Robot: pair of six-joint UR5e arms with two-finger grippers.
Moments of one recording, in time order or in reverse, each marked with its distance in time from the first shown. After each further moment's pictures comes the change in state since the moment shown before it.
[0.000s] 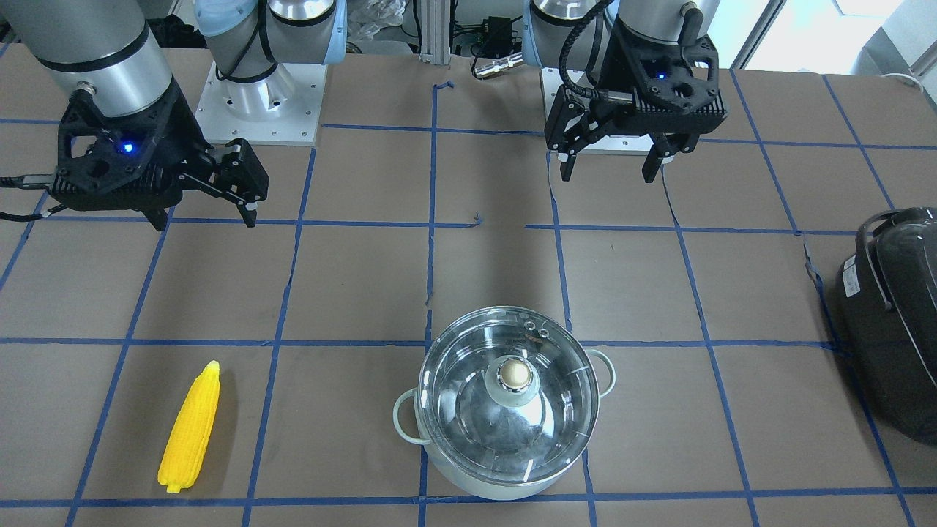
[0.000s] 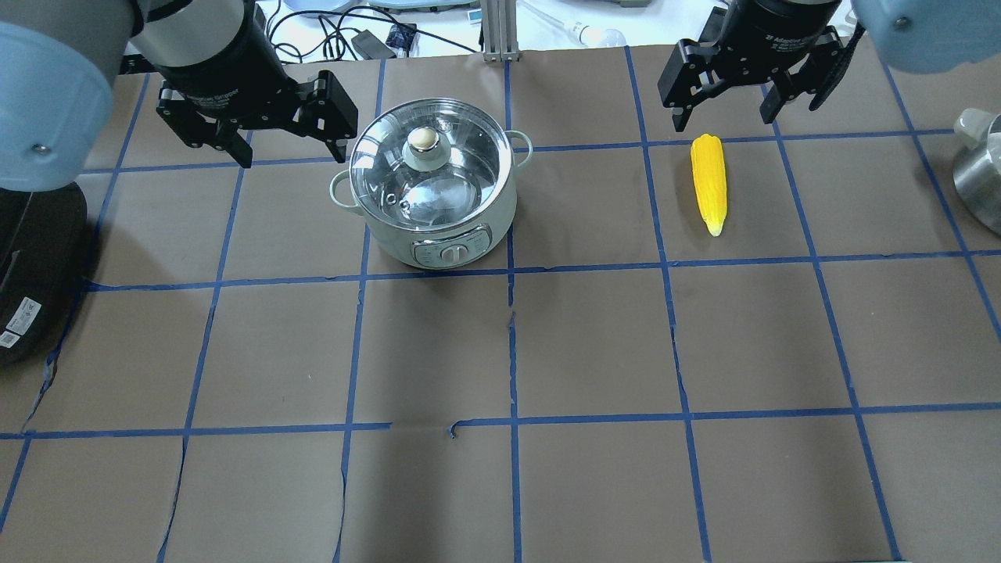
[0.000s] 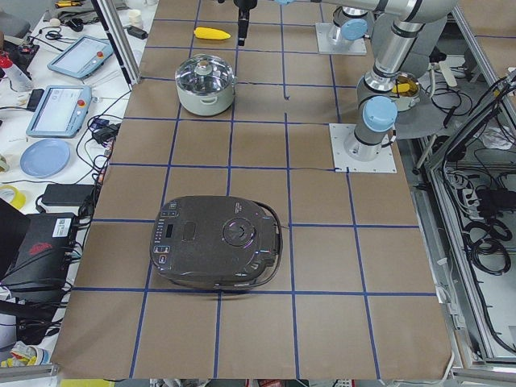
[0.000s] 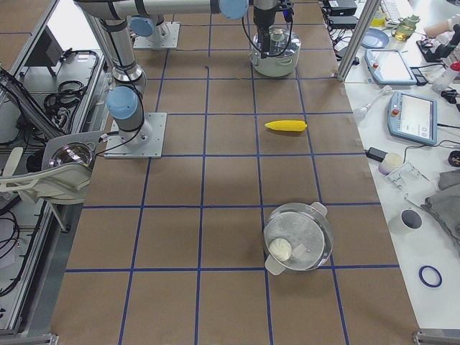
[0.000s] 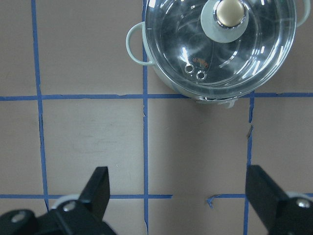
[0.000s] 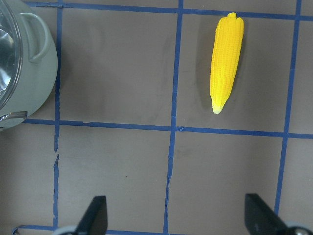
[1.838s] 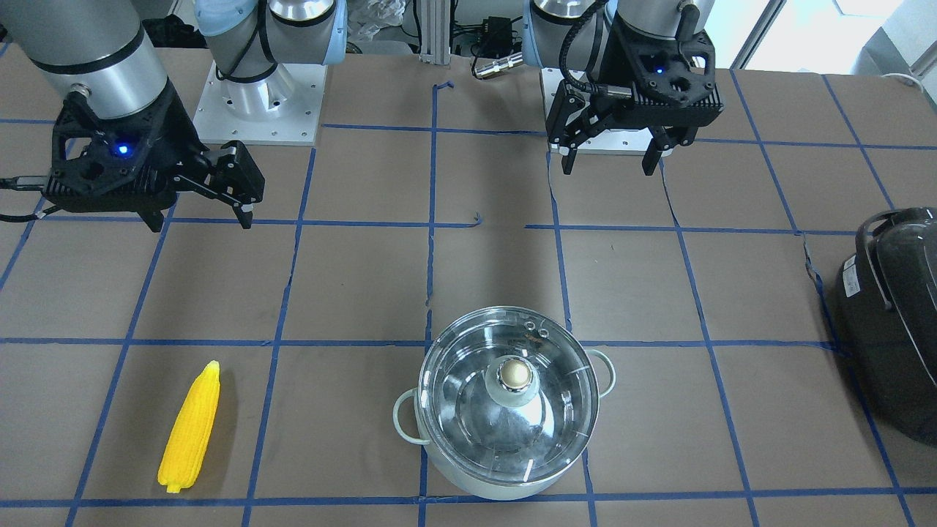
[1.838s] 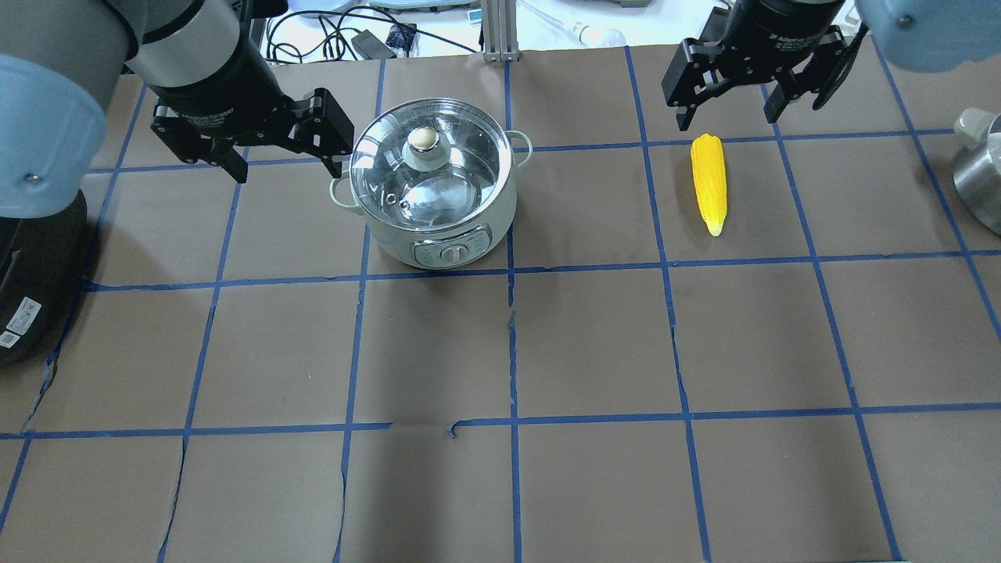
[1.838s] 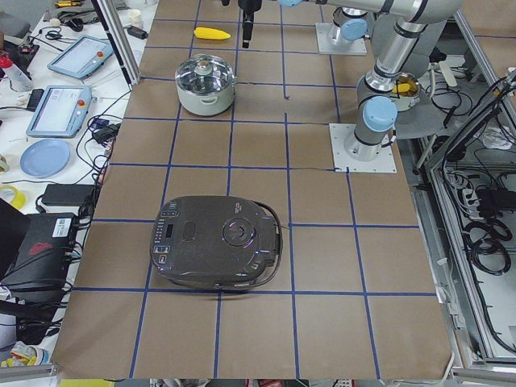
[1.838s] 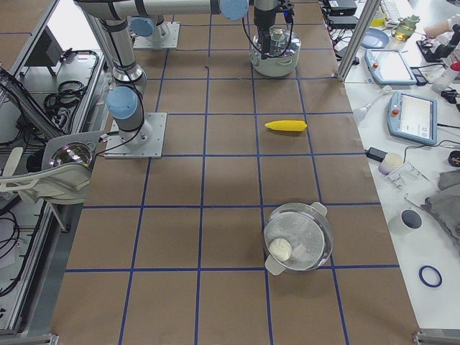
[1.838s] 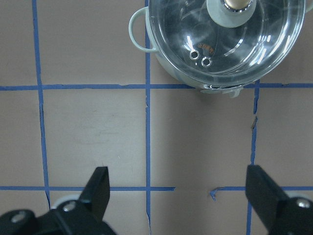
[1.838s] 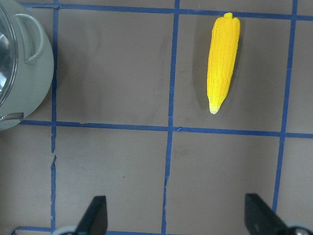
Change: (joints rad) left arm 0.002 0.028 -0.033 0.001 0.007 0.001; right arm -0.006 0.001 0.003 -0.001 -0.004 0.000
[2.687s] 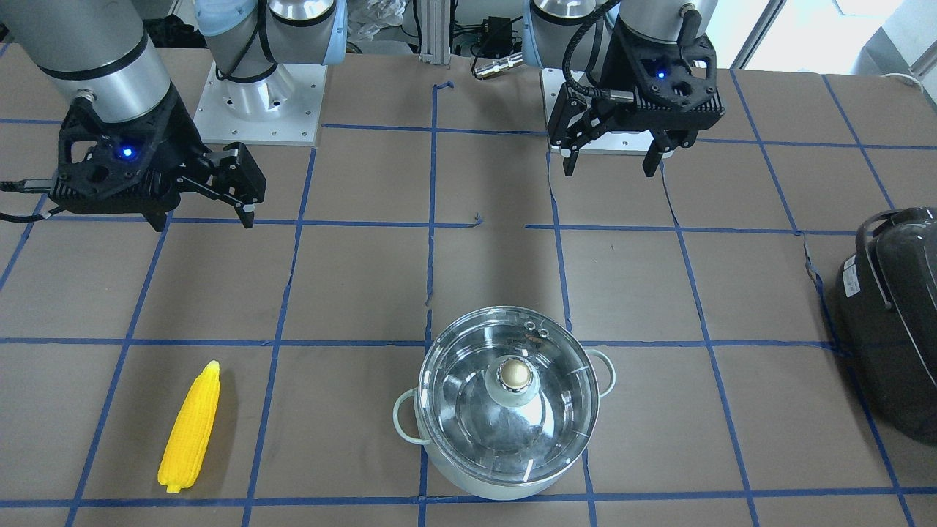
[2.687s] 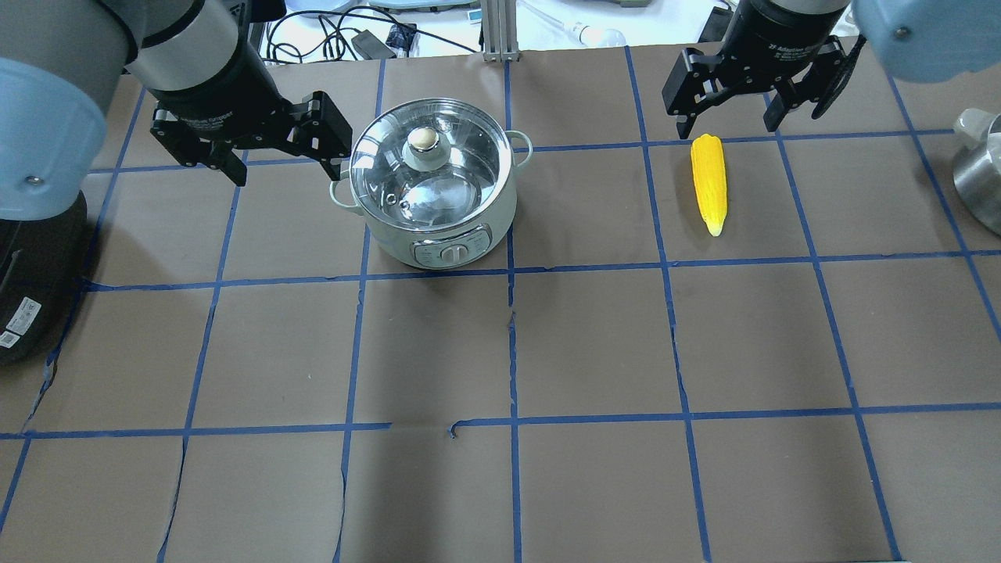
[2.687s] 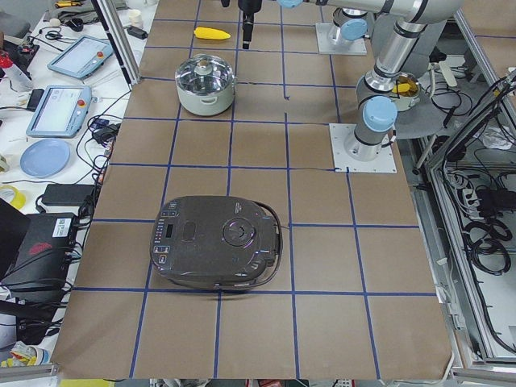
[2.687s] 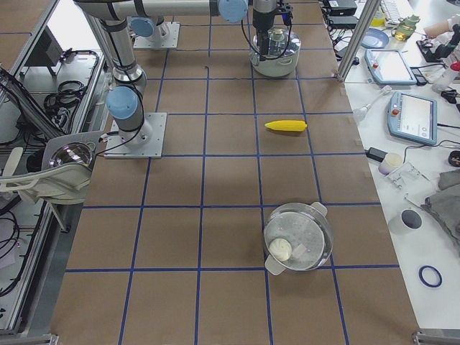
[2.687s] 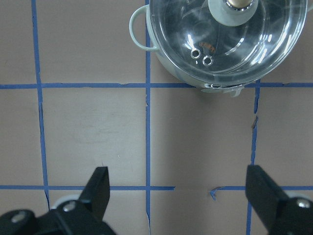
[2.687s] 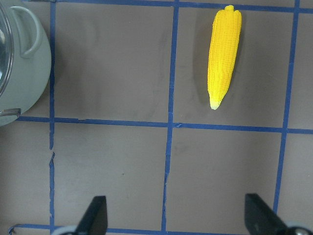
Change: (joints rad) left arm 0.007 0.002 -0.009 0.003 -0.002 0.001; right arm -0.003 -0.006 0.017 -0.004 0.000 0.000
